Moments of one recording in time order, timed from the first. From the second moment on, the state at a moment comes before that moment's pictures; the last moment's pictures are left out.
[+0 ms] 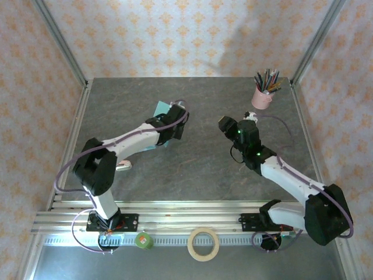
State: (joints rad) left arm -0.62 1.77 1.28 -0.50 -0.44 -0.22; right arm 0.47 1.15 0.65 0.11 0.18 0.93
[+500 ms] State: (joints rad) left arm -0.75 2.06 1.41 -0.57 -0.78 -0.15; right arm 0.40 1.09 0.58 0.08 0.24 0.98
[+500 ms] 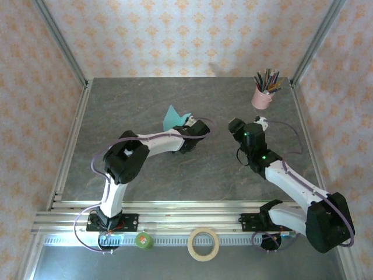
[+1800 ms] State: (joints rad) left arm -0.78 1.92 1.37 -0.55 -0.24 -0.36; right arm 0.40 1.12 0.56 0.07 0.19 0.99
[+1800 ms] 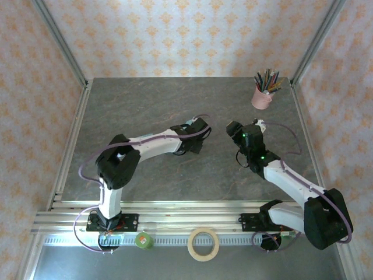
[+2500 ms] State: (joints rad) left arm -0.45 1.68 0.96 -0.19 0.26 -0.63; right arm 0.40 1.05 0.49 0.17 0.20 0.95
